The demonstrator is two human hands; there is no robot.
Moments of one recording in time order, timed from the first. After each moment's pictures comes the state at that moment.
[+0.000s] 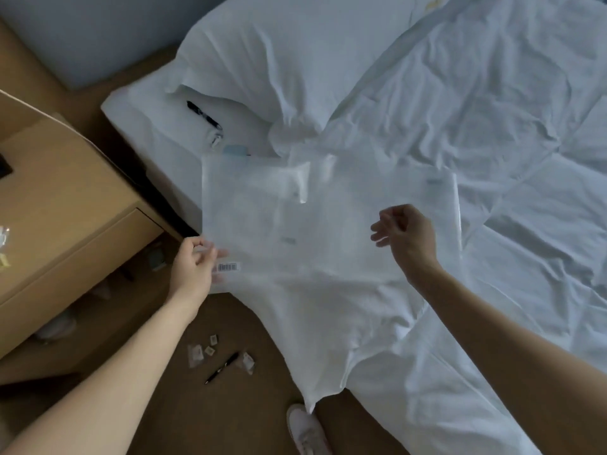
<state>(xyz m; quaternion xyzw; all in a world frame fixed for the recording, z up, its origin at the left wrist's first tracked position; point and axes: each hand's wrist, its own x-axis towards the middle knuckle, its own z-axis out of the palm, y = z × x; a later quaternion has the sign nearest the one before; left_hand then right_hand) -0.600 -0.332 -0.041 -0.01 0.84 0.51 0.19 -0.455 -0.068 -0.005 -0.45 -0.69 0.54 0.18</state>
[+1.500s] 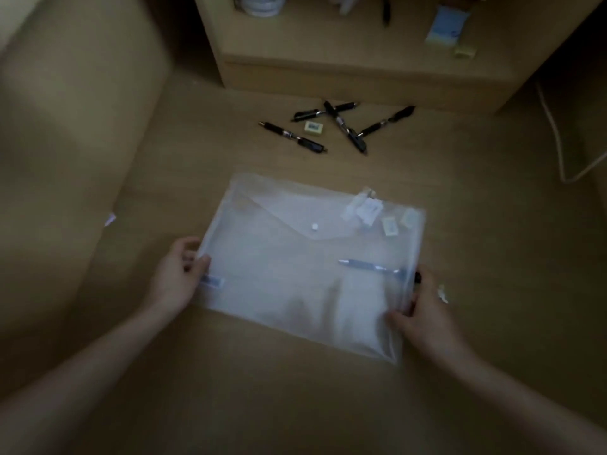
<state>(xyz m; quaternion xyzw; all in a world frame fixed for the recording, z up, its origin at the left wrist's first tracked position) -0.425 -0.782 -0.642 -0.34 0.85 0.39 0.05 -0.476 -0.438 -0.637 -0.06 -0.90 0.35 -0.25</state>
